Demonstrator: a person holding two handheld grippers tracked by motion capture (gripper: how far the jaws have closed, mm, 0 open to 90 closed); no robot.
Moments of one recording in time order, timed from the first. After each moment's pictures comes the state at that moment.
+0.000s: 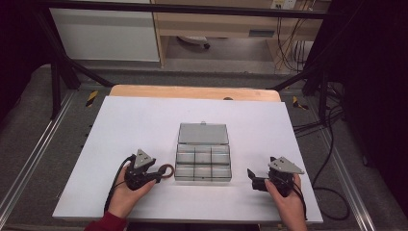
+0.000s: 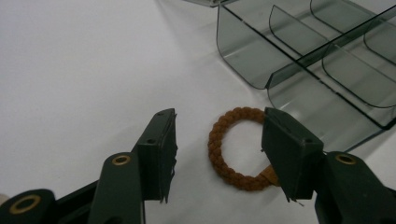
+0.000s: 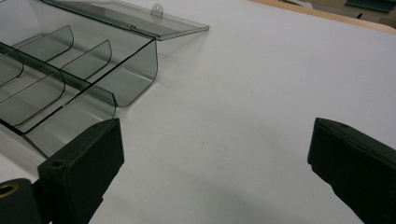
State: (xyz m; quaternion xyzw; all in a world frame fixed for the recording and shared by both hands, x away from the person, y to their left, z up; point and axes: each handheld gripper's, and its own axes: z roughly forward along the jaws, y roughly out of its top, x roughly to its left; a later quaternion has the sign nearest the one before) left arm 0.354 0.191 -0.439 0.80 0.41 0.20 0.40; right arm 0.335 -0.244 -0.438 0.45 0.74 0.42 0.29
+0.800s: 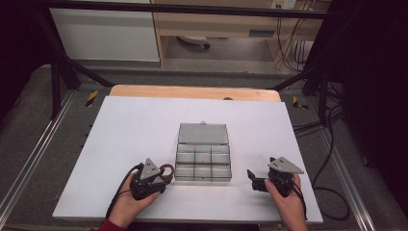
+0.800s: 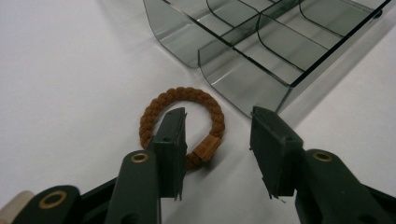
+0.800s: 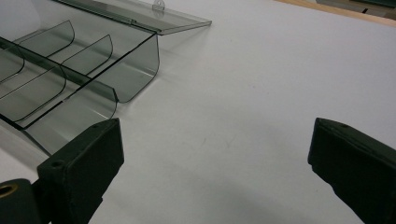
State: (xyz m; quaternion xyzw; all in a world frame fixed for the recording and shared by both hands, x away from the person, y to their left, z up) left arm 0.337 0.172 -0.452 0.84 0.35 0.17 0.38; right arm 0.336 -0.244 -0.440 0.45 0.74 0.41 0.28
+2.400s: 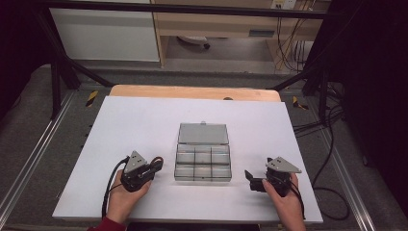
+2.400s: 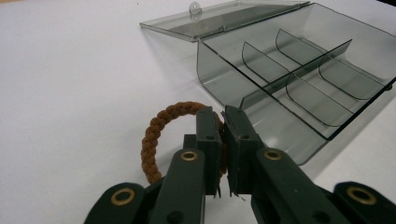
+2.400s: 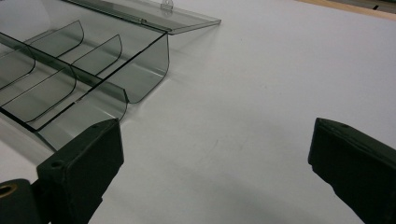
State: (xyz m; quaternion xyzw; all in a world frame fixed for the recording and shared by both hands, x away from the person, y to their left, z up) left arm 0.346 0.200 -0.439 0.77 0.39 0.19 0.46; right arm 0.337 -0.239 -0.441 0.45 0.75 0.42 0.27
